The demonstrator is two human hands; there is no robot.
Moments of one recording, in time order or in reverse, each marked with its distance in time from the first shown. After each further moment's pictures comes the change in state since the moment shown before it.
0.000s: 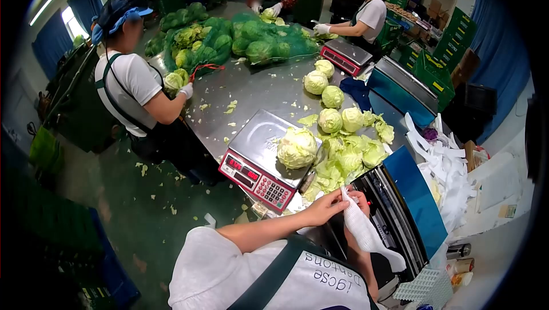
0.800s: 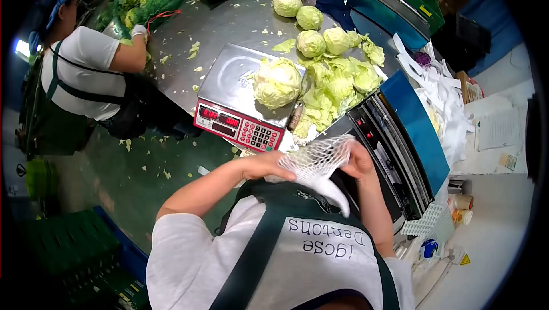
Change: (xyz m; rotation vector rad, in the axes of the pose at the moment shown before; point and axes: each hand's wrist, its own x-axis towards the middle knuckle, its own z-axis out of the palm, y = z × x) left_hand -0.072 0.002 -0.099 -0.169 -0.332 -0.611; right_hand 0.010 0.020 -0.045 0.465 -0.327 0.667
